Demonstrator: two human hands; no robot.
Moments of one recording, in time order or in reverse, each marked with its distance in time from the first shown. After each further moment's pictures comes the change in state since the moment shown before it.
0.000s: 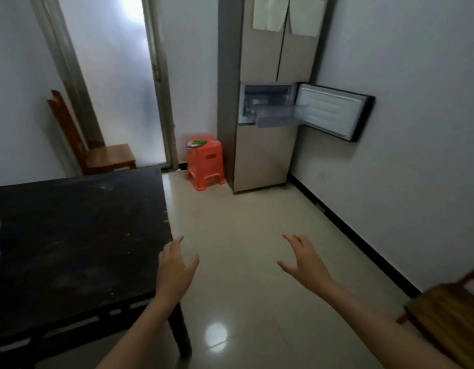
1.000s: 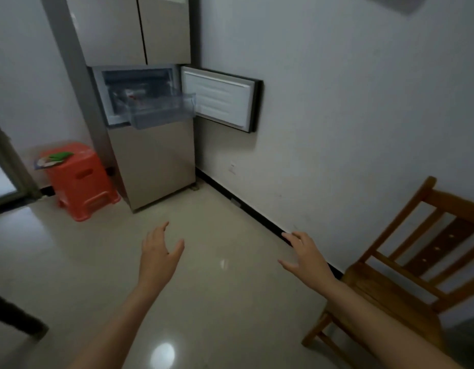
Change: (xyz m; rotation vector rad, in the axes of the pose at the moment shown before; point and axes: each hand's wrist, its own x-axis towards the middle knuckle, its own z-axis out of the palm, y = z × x) left_hand 0.212 0.225 0.299 -0.134 -0.259 0.289; right_hand 0.121 0.295 -0.131 -0.119 0.126 0.382
